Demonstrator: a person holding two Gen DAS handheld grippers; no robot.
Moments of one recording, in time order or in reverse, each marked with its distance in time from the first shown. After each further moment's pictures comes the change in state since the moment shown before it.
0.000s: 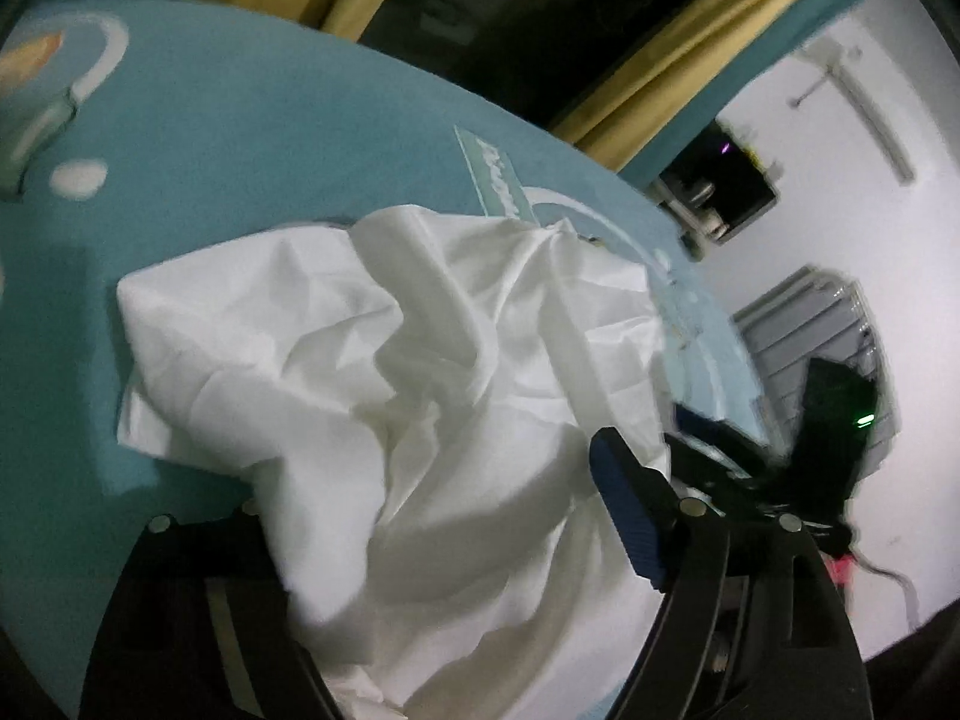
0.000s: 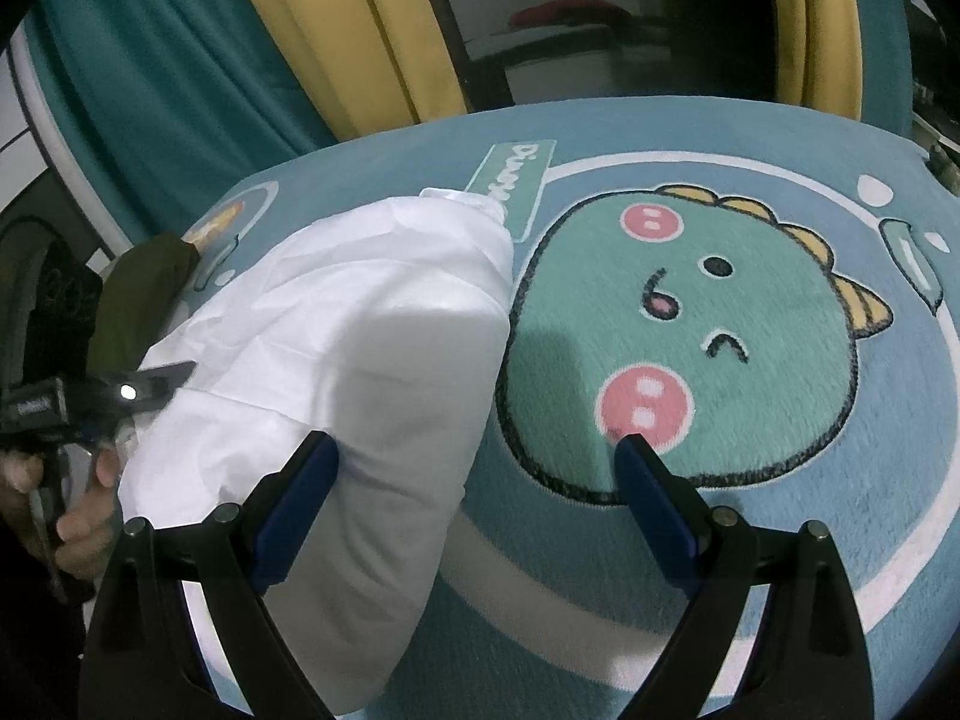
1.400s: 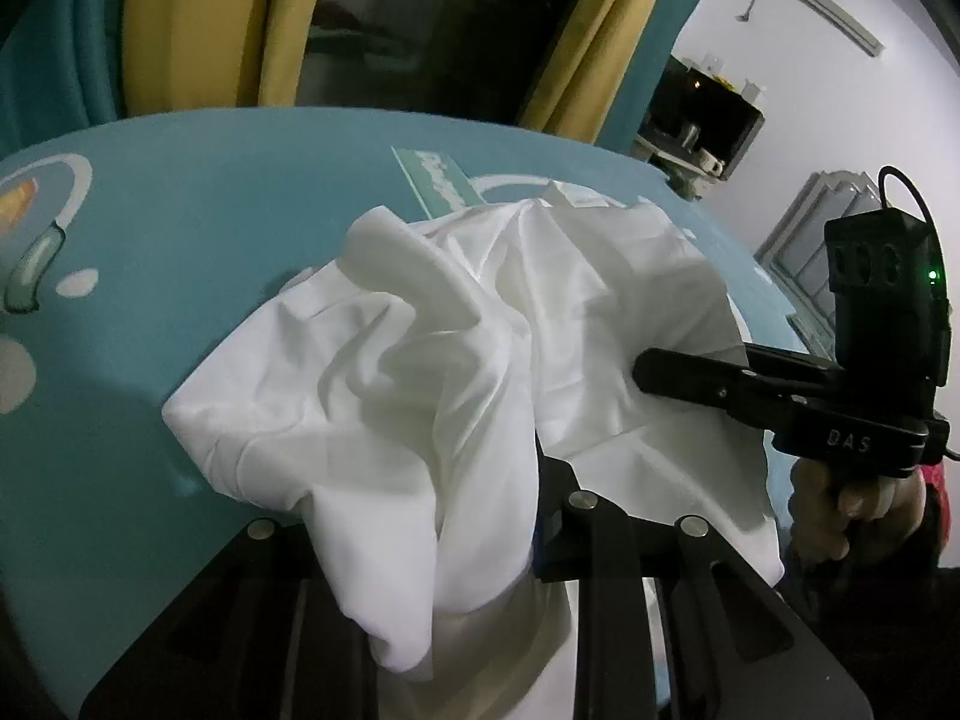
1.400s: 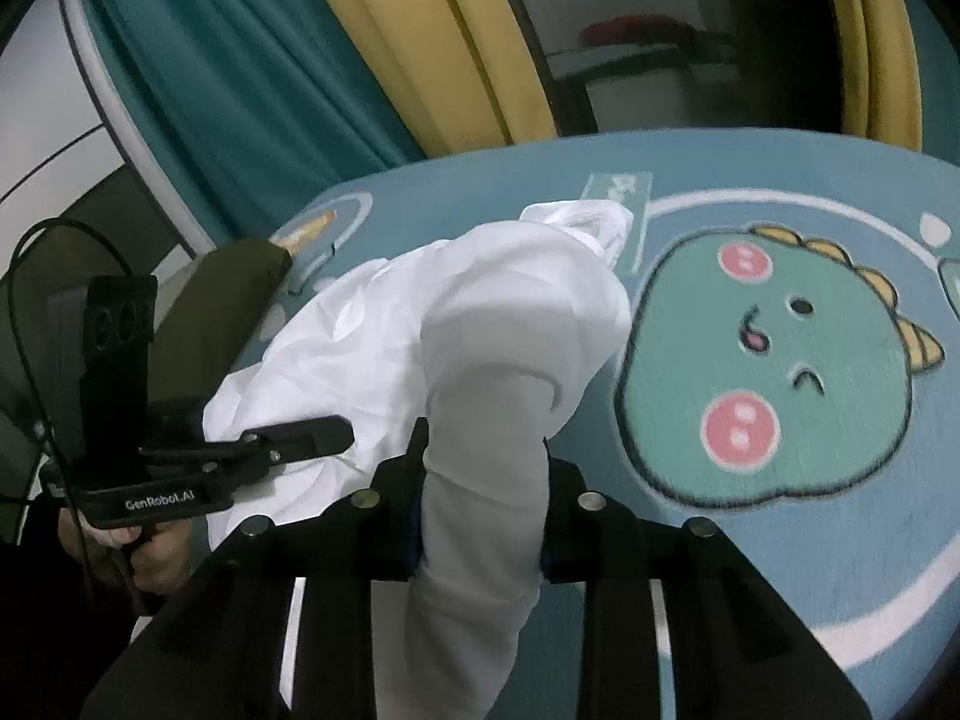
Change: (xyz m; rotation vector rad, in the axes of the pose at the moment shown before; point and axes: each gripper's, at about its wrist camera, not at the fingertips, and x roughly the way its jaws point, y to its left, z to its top) left arm -0.011 -0.047 -0.025 0.253 -0.044 0.105; right arm -0.021 0.027 -0.002 -0.058 -0.031 0.181
